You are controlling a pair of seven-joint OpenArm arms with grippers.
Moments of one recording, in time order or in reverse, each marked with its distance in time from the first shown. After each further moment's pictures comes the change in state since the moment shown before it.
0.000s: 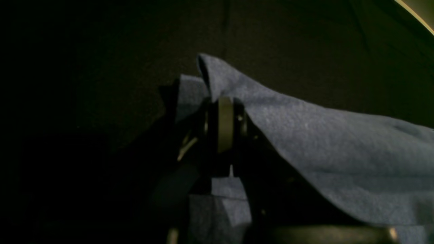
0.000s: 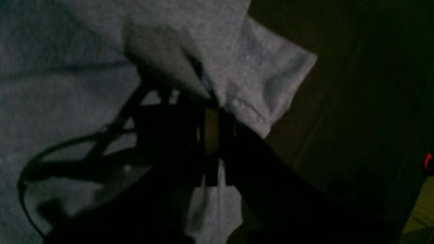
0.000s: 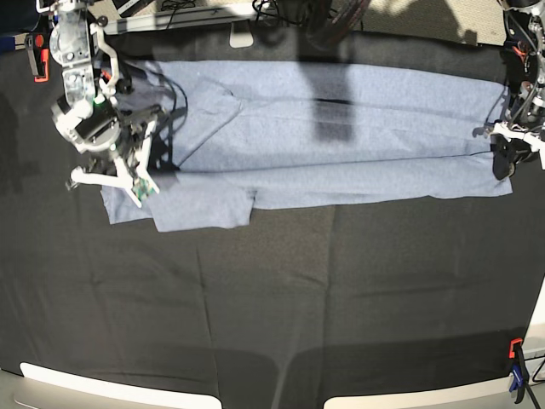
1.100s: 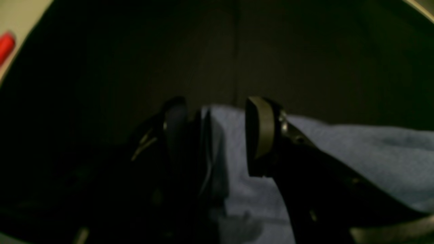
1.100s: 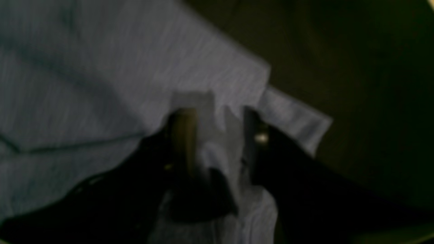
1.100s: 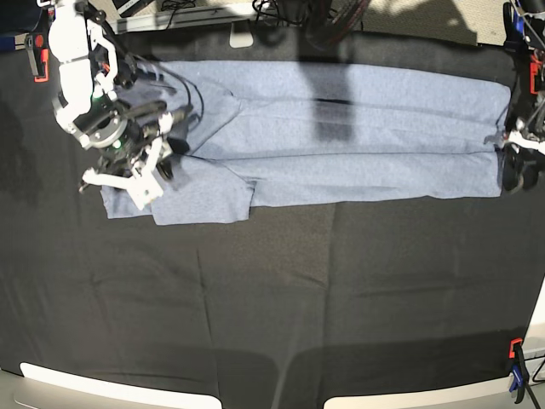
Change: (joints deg) left arm -0.5 -3.5 0.0 3.7 0.9 0.1 0.0; right arm -0.4 0.0 0.0 0.0 8.7 -2.9 13.4
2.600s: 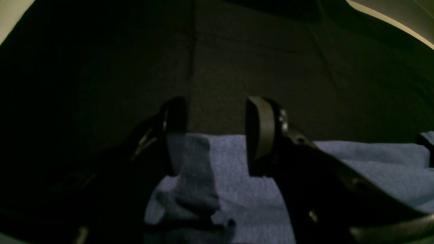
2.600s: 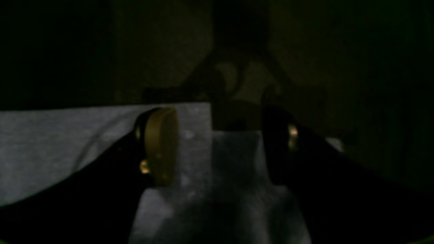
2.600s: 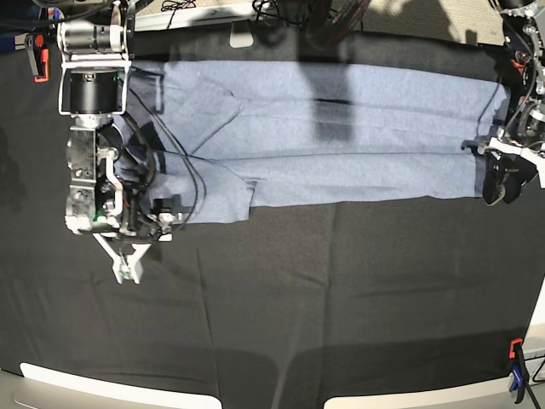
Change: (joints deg) left arm 0.0 6.4 0.0 6.5 0.4 -0.1 1.5; right arm 29.1 -8.4 4.1 -34.5 9.1 -7.8 -19.1
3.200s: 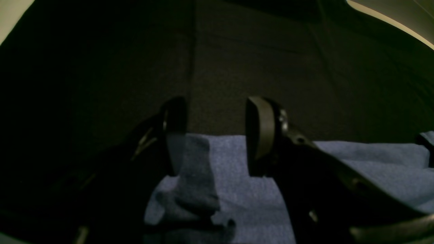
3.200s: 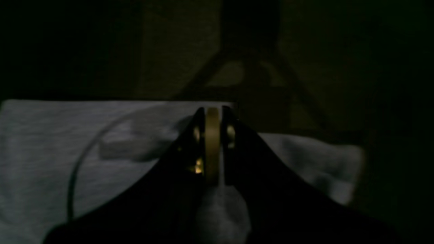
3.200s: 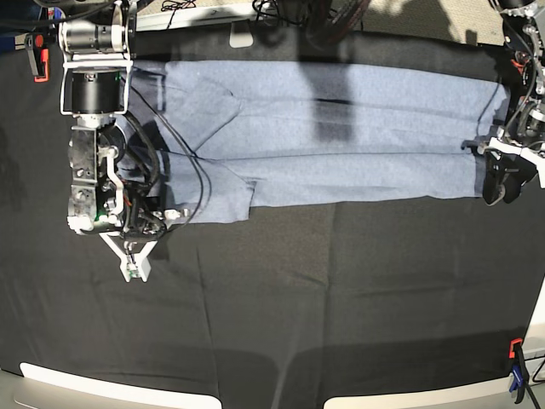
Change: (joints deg) left arm 0.0 0.0 0.0 0.0 0.0 0.0 0.0; right arm 0.0 -0.4 -0.2 0.0 -1.9 1.1 0.7
